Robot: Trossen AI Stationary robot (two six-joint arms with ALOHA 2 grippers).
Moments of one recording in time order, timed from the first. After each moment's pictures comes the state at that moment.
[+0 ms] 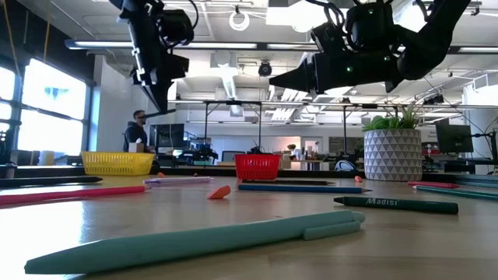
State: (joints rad) left arm 0.75 1.43 1.17 -0.92 -0.23 -0.02; right arm -0.24 1.53 0.54 0.93 -0.07 -0.32
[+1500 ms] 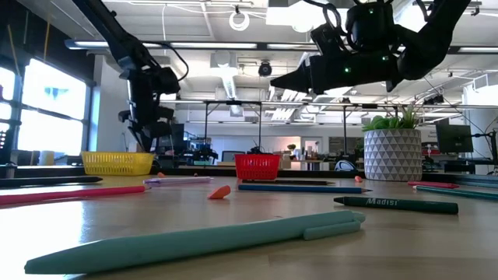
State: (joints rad) left arm 1.11 1.66 1.04 -0.55 -0.31 0.17; right arm -0.24 1.53 0.54 0.94 0.03 -0.31
